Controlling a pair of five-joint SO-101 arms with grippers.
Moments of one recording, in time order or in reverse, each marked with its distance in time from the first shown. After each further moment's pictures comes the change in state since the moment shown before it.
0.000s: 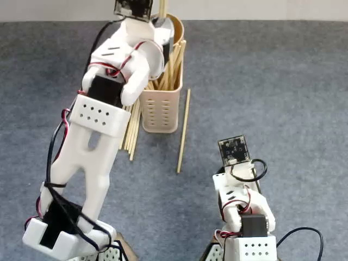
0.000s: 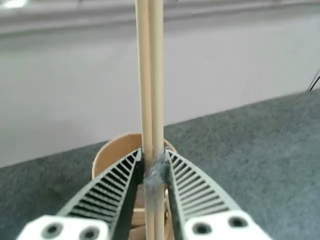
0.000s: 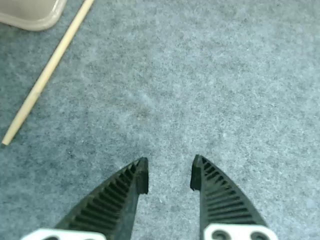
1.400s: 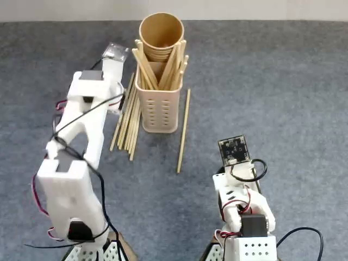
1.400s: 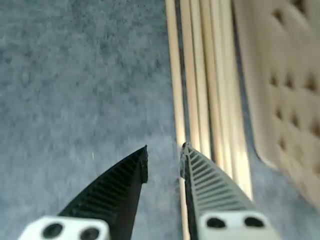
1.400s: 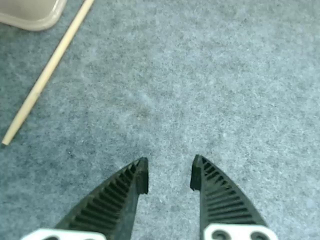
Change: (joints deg) left arm -19.3 36.0 -1.8 23.6 -13.6; right arm 0.0 0.0 0.0 0.0 0.0
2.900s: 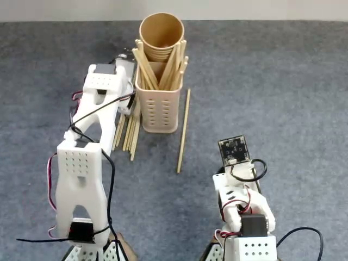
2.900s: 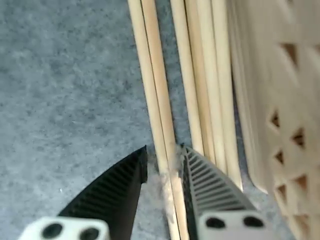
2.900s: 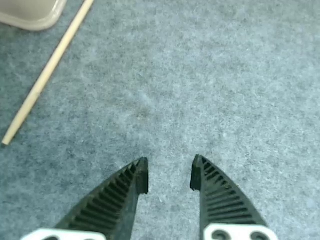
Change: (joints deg) left arm 2.3 20.0 -23.4 12.3 0.0; right arm 0.0 0.0 0.0 0.0 0.0
